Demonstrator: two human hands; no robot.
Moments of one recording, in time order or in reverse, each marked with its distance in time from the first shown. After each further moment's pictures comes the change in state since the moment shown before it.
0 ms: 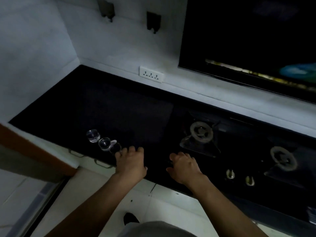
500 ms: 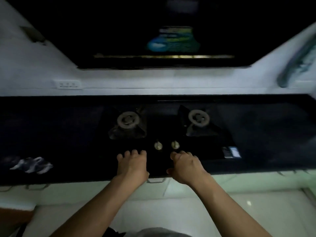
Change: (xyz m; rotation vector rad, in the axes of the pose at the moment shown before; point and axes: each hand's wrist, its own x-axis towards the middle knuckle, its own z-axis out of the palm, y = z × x) left_hand -0.124 0.287 0.037 0.237 -0.039 0.345; right_hand -0.212 0.244 0.027 0.175 0.127 0.284
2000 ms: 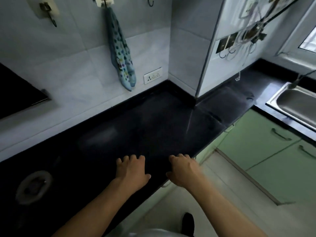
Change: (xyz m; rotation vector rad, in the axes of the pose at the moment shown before) left_hand 0.139 0.671 -0.054 0.292 -0.030 0.531; right_hand -0.051 0.644 -0.072 0.217 0.092 0.502
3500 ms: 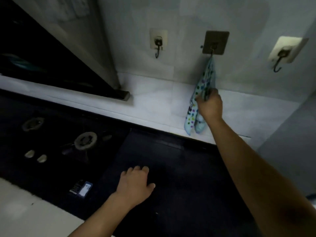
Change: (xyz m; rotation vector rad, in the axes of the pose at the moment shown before) left_hand 0.105 0.056 -0.087 -0.484 0.151 -0.807; right_hand 0.382 -0.091 -0.276 0.743 0.370 -0.676
